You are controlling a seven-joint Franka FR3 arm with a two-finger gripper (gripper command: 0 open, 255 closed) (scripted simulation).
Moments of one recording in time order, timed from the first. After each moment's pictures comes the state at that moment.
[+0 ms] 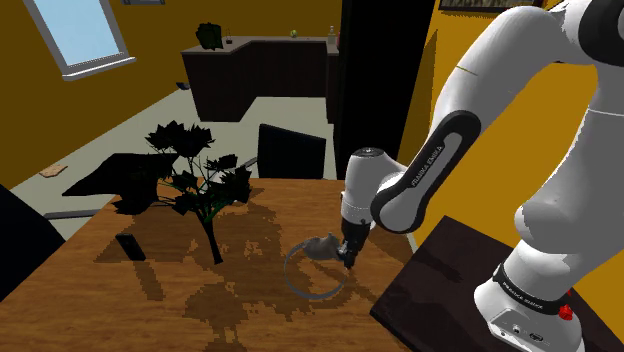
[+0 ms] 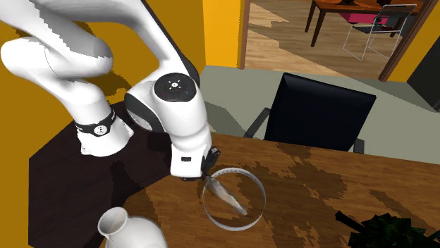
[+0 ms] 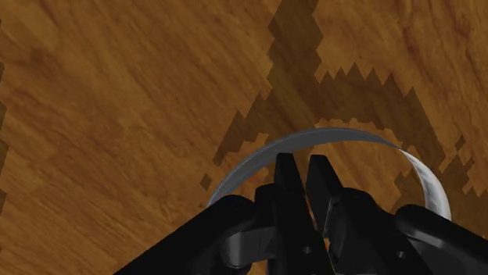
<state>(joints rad) -0.53 0.18 0.95 -2.68 0.03 2.79 0.31</state>
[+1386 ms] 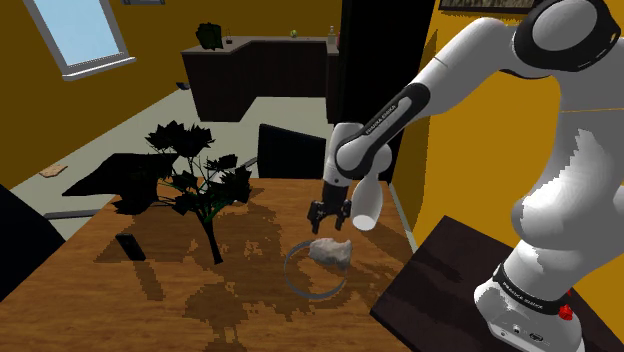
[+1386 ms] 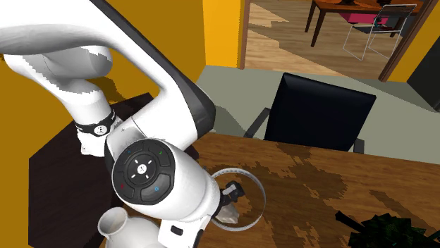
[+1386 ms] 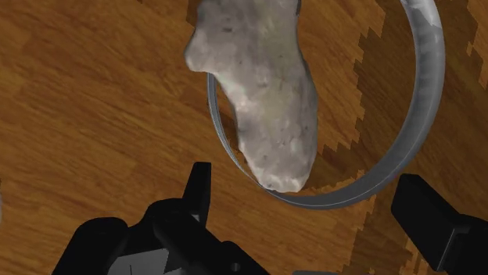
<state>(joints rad) -0.64 0.42 0.85 -2.35 0.15 2.58 0.27</state>
